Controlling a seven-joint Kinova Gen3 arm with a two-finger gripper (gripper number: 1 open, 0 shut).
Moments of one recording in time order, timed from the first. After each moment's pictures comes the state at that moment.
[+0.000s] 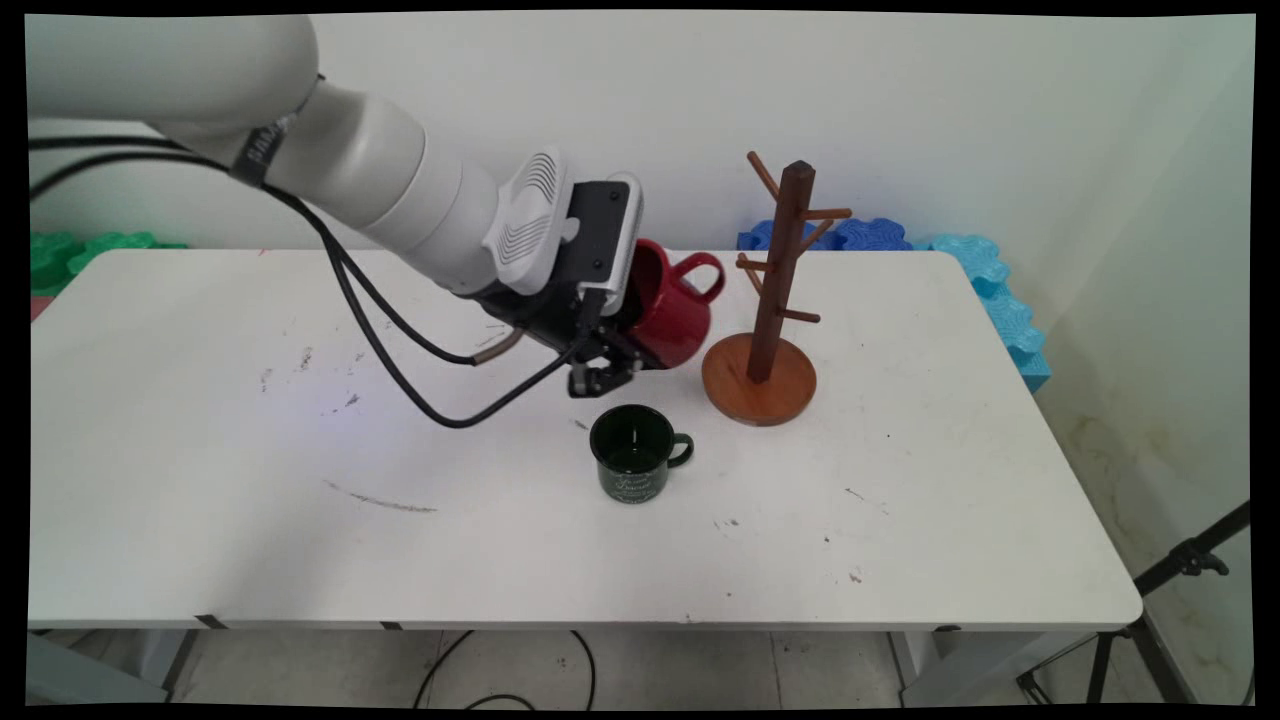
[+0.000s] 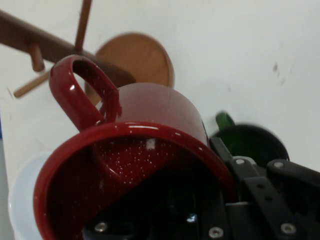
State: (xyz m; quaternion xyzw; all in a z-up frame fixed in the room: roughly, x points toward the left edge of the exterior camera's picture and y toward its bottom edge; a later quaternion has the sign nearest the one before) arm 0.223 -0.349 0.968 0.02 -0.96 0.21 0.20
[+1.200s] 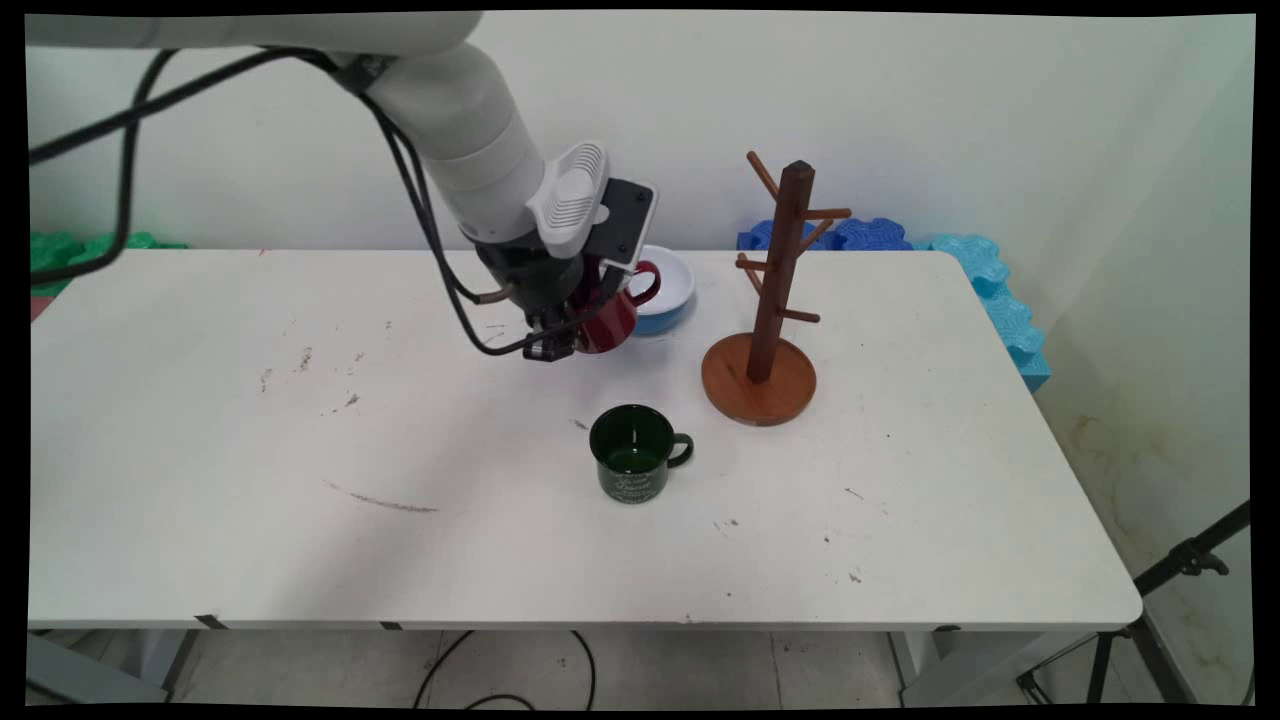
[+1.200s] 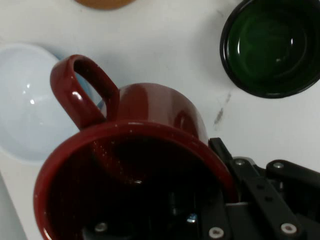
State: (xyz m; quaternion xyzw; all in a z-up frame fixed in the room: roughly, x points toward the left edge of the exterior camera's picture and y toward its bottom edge) arm 0.217 -0.418 0.967 0.03 -0.99 0.15 0.02
